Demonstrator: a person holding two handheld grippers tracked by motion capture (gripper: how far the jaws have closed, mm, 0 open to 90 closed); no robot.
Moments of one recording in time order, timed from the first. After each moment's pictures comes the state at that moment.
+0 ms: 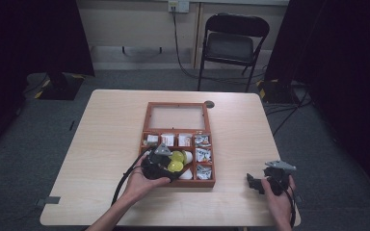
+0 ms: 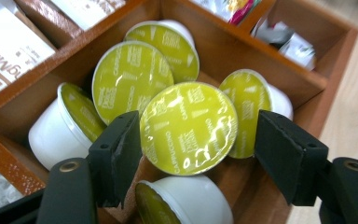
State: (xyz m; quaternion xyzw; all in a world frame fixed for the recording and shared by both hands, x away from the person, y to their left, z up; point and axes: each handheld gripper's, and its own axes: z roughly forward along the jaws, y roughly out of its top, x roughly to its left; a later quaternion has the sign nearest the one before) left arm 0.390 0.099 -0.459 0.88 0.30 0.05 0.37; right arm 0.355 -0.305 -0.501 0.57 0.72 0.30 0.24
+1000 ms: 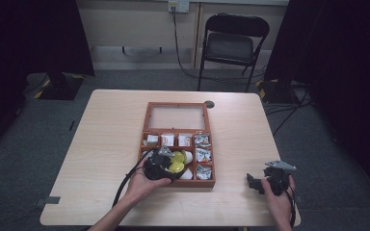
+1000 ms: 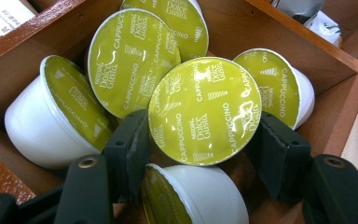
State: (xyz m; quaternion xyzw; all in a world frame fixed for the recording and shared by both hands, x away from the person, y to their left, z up) left arm 0.392 0.094 -0.469 0.88 0.32 0.05 0.34; right arm 0.355 -0.305 -0.501 0.57 0.72 0.30 0.24
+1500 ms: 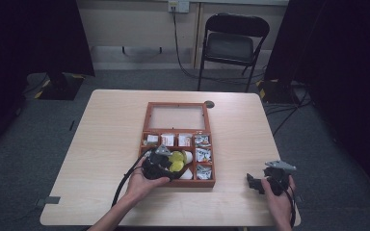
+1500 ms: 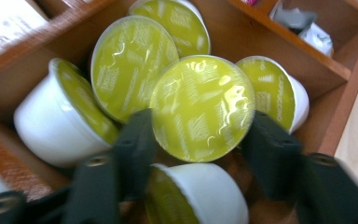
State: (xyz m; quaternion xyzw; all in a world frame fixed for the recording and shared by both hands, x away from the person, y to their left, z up) left arm 0.392 0.102 -0.466 0.86 0.33 0.05 0.37; right arm 0.355 -0.305 -0.501 0.57 0.72 0.30 0.24
